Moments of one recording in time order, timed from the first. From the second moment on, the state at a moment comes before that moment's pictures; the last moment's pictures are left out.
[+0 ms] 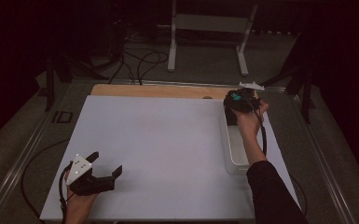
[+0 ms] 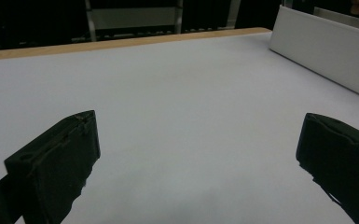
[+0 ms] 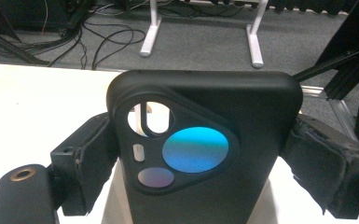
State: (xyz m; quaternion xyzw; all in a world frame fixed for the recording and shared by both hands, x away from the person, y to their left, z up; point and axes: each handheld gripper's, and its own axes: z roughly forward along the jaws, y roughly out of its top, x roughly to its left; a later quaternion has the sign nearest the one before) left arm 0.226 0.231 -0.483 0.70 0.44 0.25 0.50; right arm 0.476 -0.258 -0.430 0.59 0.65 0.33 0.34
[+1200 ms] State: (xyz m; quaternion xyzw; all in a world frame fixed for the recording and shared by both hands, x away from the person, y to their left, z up) left arm 0.226 0.230 -0.482 0.70 0.44 0.25 0.50; right arm 0.450 -0.255 -0.408 0.52 0.70 0.38 0.30
